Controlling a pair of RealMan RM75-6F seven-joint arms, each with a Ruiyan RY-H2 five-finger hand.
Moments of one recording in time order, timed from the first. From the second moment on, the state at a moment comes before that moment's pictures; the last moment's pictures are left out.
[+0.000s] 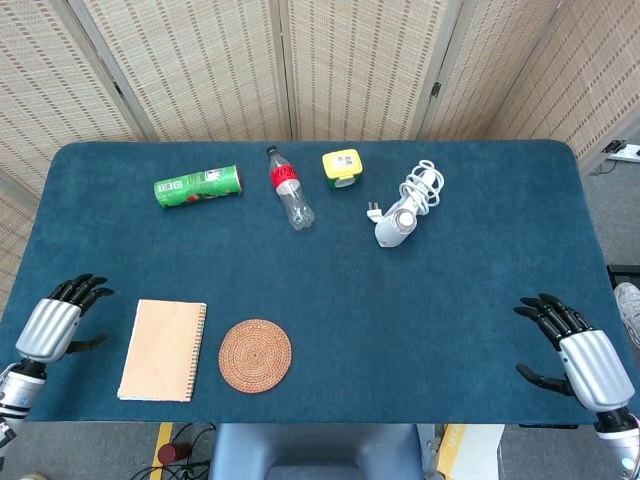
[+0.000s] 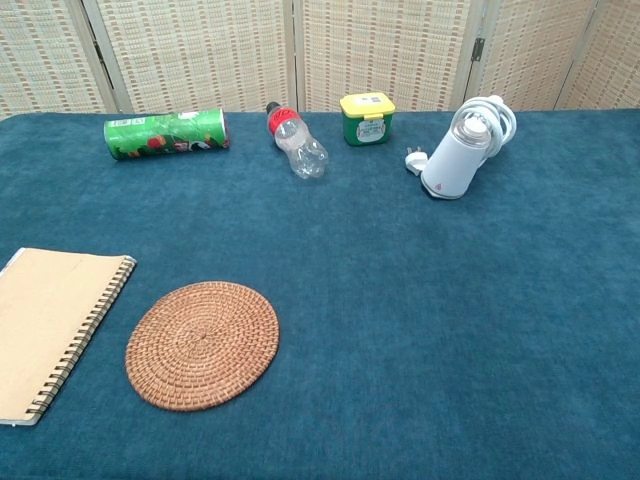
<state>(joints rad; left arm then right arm) -0.31 -1.44 -0.02 -0.78 1.68 1.41 -0.42 0.09 -1.03 -0.02 -1.63 -1.72 1.57 0.19</state>
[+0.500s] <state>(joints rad) -0.34 -1.67 0.08 -0.27 1.76 1.52 -0.56 0.09 -1.01 -0.02 -1.68 -1.73 1.56 0.15</state>
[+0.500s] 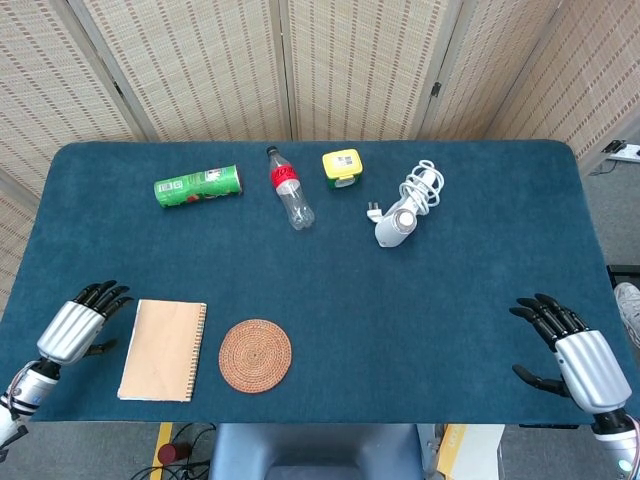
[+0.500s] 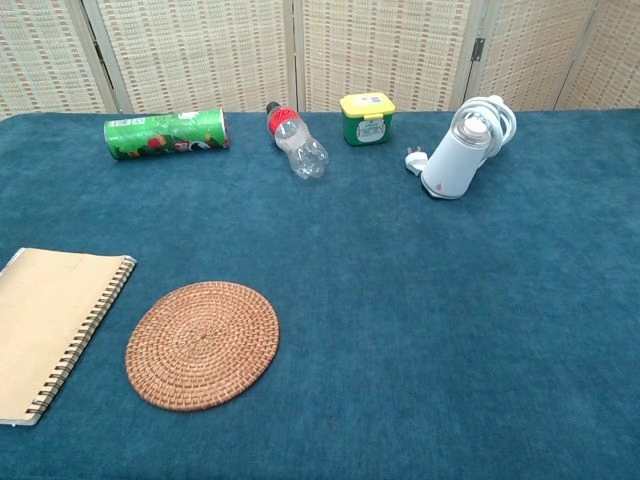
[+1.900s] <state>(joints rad) -0.34 -1.79 0.16 -0.14 1.74 1.50 -0.64 0.09 -1.01 -0.02 -1.72 -1.72 1.54 0.10</state>
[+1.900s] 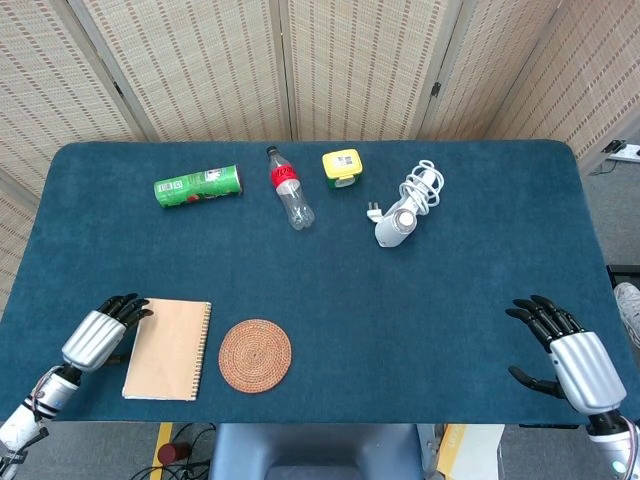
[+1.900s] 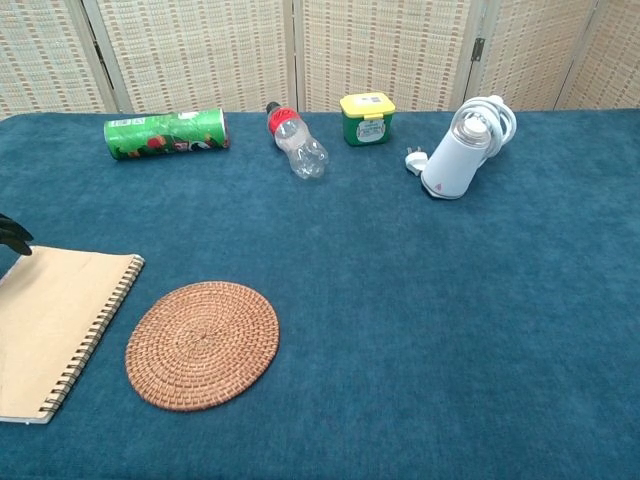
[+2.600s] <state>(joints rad) -0.36 -1.87 0.12 -0.16 1.69 1.51 -0.83 0.09 -1.02 -0.02 -1.72 -1.72 1.55 0.10</state>
